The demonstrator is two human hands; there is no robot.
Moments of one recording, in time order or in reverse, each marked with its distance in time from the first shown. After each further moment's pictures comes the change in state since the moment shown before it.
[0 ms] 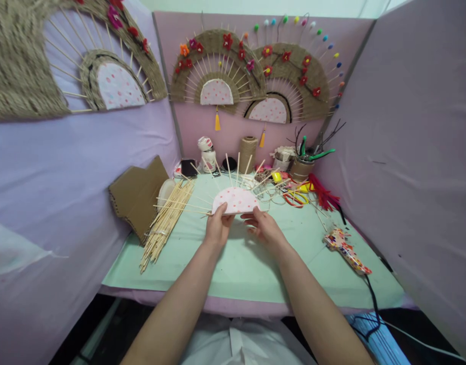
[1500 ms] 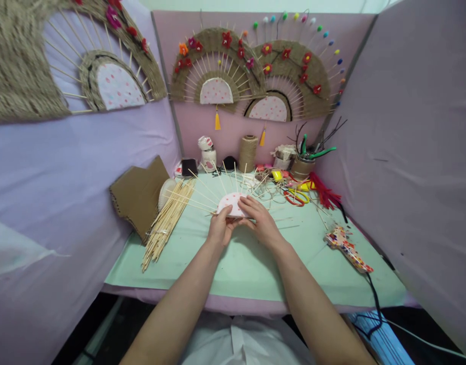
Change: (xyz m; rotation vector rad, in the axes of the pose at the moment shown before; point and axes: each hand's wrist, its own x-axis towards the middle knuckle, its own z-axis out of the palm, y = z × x) left_hand 0.000 -0.006 -0.004 0.109 -0.001 -0.105; right_hand 0.016 0.004 -0.012 -1.036 -0.150 -0.850
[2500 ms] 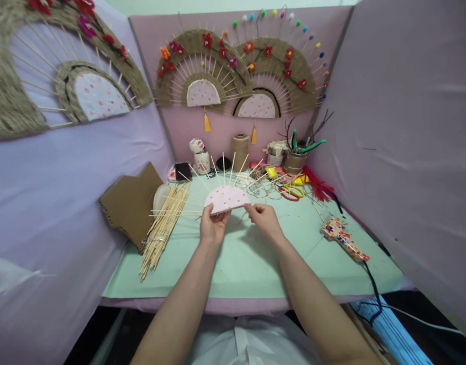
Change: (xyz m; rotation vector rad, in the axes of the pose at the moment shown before) left_hand 0.004 0.015 0.003 -0.176 0.142 0.067; right_hand 0.003 -0.017 -0.008 0.422 0.299 0.612
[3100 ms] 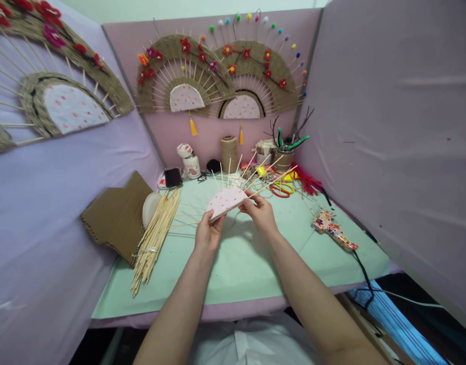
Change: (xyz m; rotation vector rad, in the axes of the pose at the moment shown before) left_hand 0.005 -0.006 -0.001 0.101 0.047 -0.115; right_hand 0.011 0.003 -0.002 0.575 0.073 0.057
